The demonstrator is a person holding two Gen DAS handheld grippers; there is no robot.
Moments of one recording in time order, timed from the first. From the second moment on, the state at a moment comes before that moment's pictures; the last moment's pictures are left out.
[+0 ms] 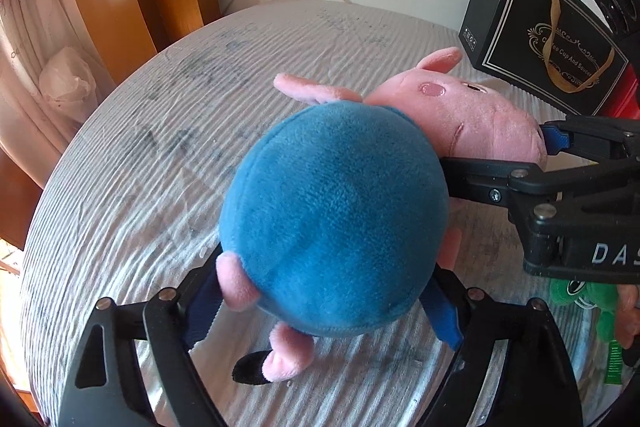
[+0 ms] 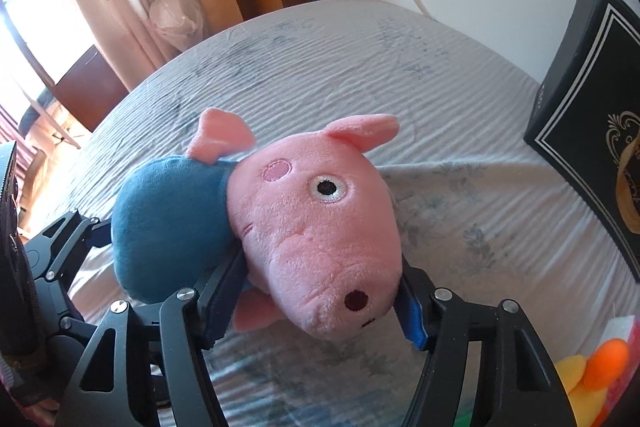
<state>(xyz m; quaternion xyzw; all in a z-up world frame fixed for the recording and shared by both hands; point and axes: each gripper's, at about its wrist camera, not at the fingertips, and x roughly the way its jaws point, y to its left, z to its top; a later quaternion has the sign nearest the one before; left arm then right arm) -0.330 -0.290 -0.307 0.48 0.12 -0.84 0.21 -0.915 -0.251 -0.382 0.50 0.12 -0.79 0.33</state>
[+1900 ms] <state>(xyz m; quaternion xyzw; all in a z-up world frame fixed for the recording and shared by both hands) -0.157 0.199 0.021 0.21 -0.10 -0.95 -0.22 -0.449 0.144 -0.052 0.26 -0.01 -0.96 -0.13</state>
